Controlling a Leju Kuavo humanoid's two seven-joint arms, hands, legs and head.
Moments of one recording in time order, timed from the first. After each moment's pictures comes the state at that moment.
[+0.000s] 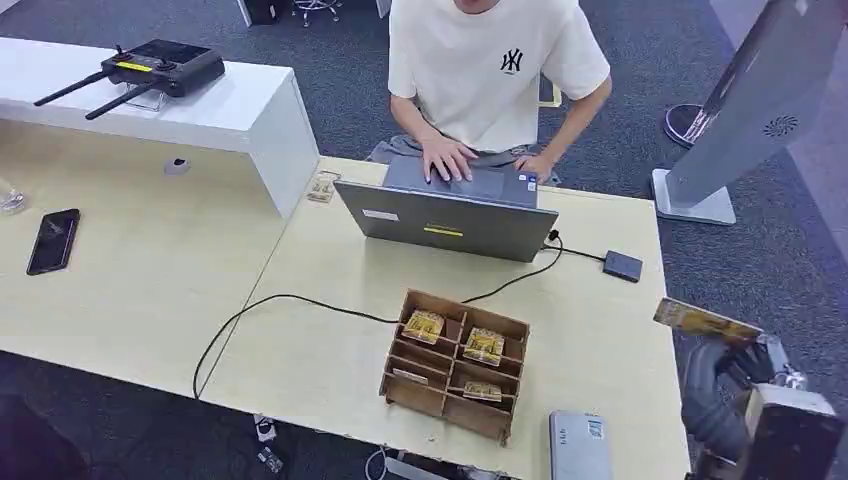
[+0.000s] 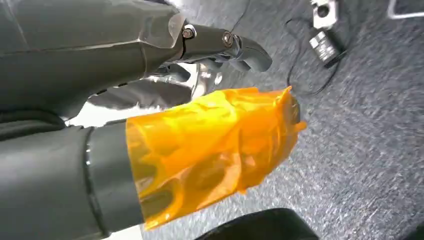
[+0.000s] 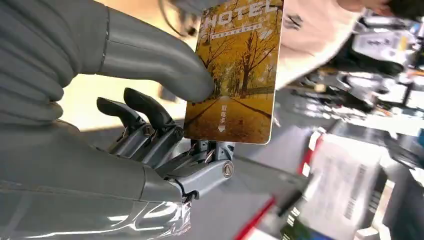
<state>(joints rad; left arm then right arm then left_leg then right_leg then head) -0.02 -0.16 0.06 -0.27 -1.33 0.14 0.36 0.24 0.12 0.11 -1.92 0.34 -0.40 -0.03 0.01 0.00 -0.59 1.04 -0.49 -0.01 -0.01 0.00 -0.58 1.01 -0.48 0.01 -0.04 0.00</state>
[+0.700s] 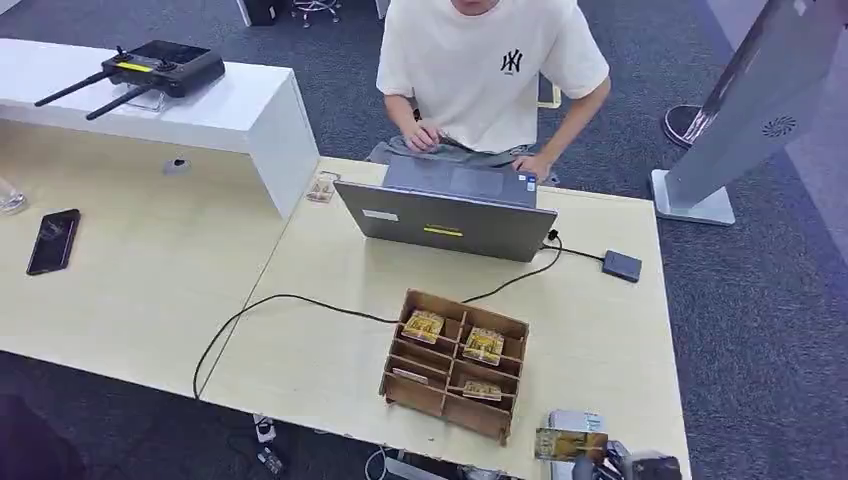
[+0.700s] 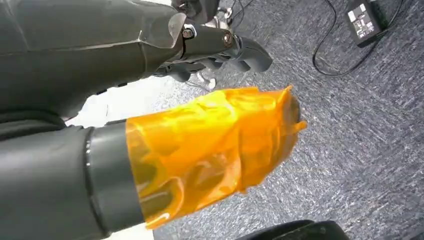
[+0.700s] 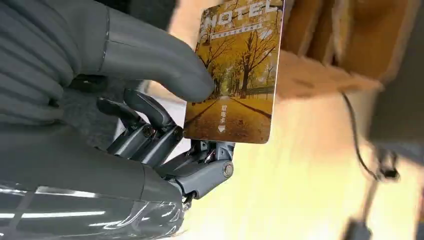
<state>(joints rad) 0.00 -0.17 0.18 -0.25 -1.32 0.20 0.35 0.43 -0.20 0.51 -1.83 0.11 -0.51 0.23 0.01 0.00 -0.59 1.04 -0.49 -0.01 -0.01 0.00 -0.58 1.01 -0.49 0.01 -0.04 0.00</state>
